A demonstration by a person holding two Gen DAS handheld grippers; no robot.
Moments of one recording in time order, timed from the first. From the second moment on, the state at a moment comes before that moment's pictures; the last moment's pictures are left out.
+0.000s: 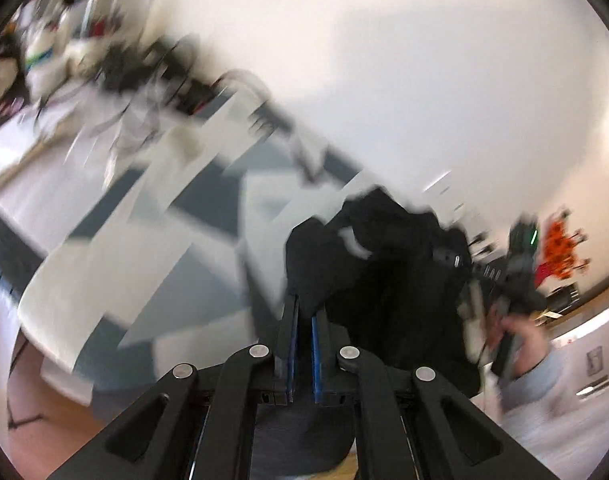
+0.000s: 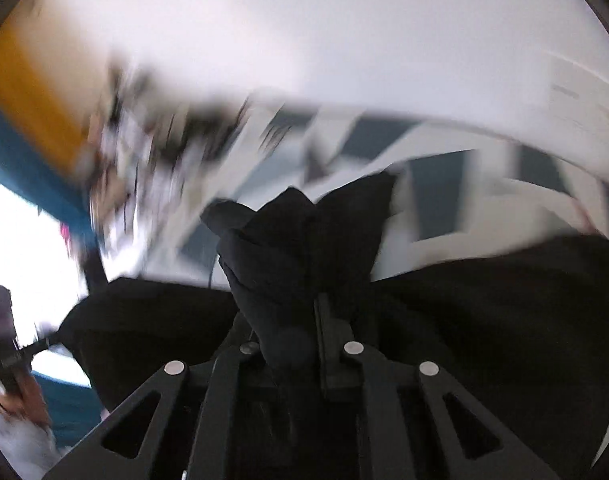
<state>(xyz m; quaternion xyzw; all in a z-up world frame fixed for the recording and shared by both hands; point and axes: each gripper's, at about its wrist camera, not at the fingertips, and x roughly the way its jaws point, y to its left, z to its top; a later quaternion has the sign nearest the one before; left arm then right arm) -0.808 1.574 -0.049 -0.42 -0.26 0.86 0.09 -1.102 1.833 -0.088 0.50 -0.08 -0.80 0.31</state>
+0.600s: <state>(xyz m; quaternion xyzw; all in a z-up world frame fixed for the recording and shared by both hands) -1.067 1.656 0.048 -0.40 -0.14 0.90 0.11 -1.080 1.988 -0.059 0.37 -0.32 -0.84 0.22</state>
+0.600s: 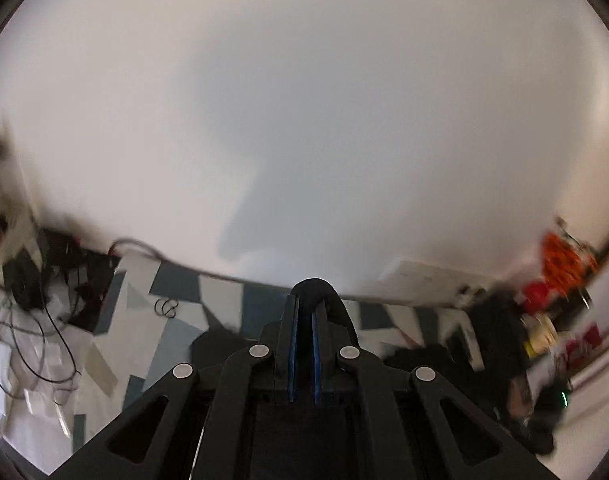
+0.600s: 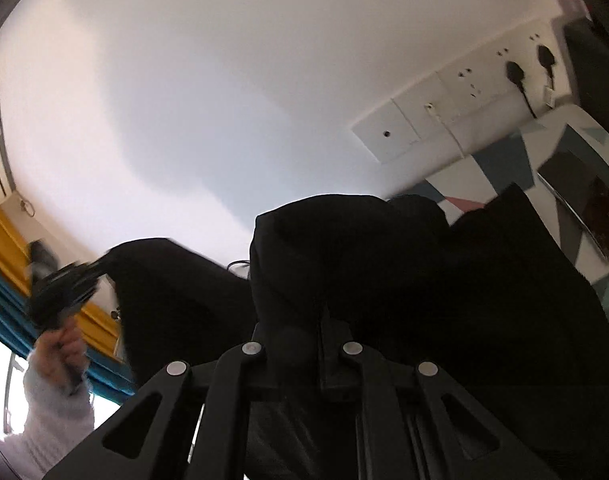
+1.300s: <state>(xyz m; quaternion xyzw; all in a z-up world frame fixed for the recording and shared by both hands) -1.162 1.524 -0.127 -0.61 -0.19 0.75 0.16 -1.119 1.810 -0.081 0.44 -0.28 -0.82 0.26</state>
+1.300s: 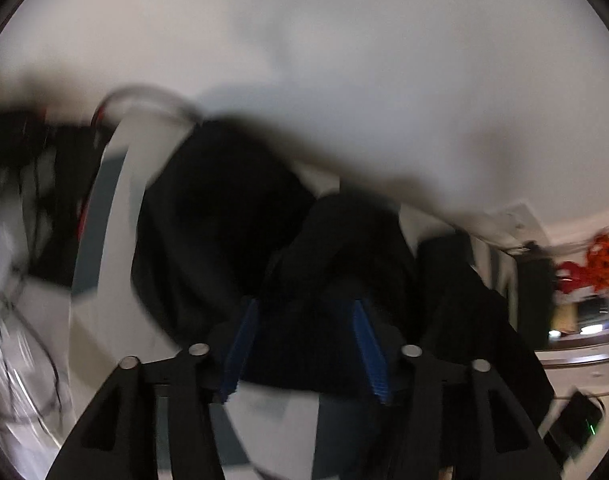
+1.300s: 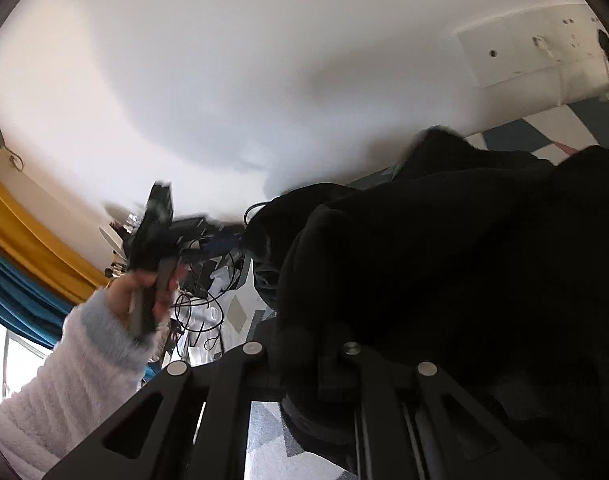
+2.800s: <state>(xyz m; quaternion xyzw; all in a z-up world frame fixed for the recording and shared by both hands) -0.913 1.585 -0.152 -0.61 -0.14 0.74 0.24 -1.089 1.819 -0.213 0.54 0.07 -0.82 0.17</state>
